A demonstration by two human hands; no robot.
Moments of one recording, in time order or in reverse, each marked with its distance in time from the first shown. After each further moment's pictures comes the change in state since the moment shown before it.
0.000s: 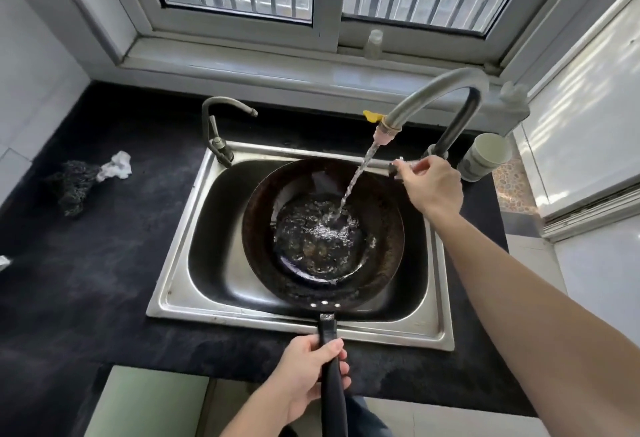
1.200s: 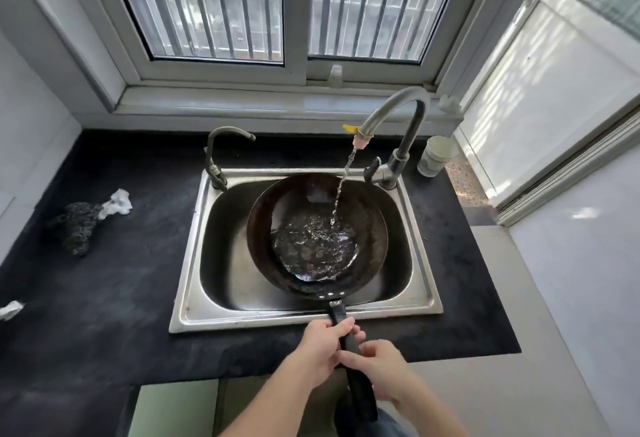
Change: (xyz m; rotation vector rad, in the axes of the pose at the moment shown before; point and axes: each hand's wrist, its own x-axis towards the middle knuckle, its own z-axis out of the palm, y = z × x) left_hand 0.005 0.002 -0.009 0.016 -0.134 0.027; right_hand -0.296 0.057 0.017 0.331 -0.780 0.594
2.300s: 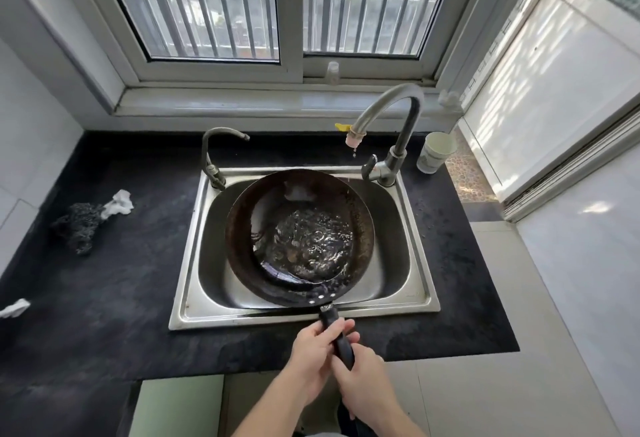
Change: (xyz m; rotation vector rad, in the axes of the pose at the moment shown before) left_hand -0.019 -0.014 -0.002 -0.174 0.027 0.108; right_hand -0.010 0.010 0.029 -0.241 0.254 -0.331
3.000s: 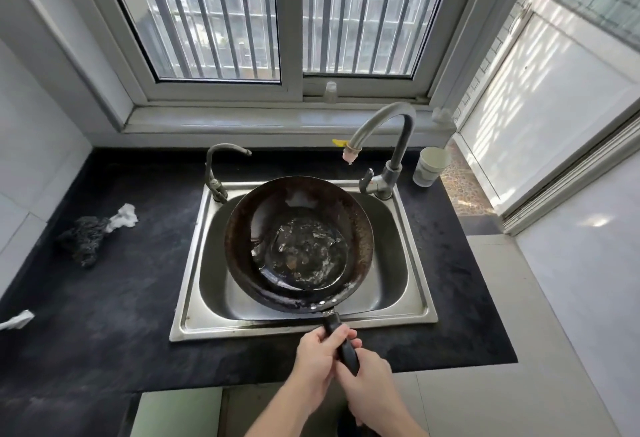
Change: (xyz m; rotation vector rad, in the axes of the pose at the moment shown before) left_hand -0.007 0.002 0.014 0.073 0.030 0.091; right_hand 0.002 -0.003 -0.013 -0.071 0.029 -0.037
